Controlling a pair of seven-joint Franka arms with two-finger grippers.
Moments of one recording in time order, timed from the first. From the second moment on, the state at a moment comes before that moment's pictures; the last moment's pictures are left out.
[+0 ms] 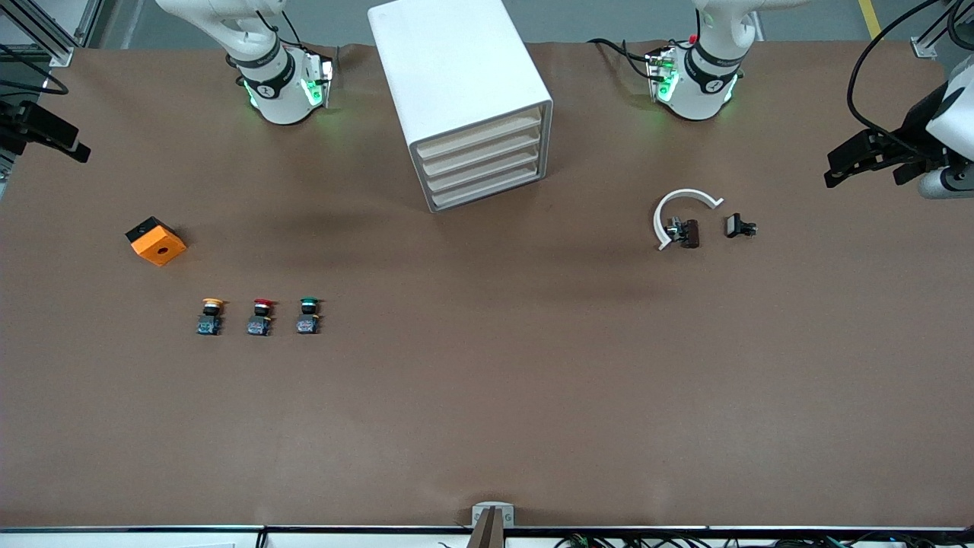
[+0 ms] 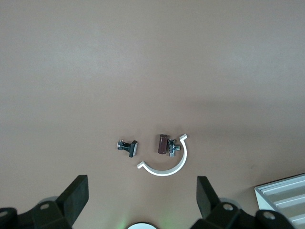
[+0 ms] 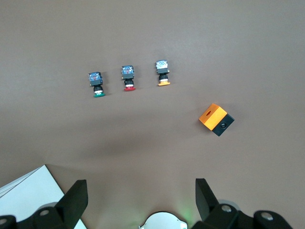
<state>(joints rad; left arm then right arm) 0.07 -0.05 -0.12 -1.60 -0.01 1.50 -0.08 -0.02 -0.15 -0.08 -1.64 0.02 1.43 0.05</state>
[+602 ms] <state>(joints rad) 0.07 -0.05 -0.12 -1.60 -0.01 1.50 -0.08 -0.02 -0.19 -0.05 -1.70 0.01 1.46 0.05</state>
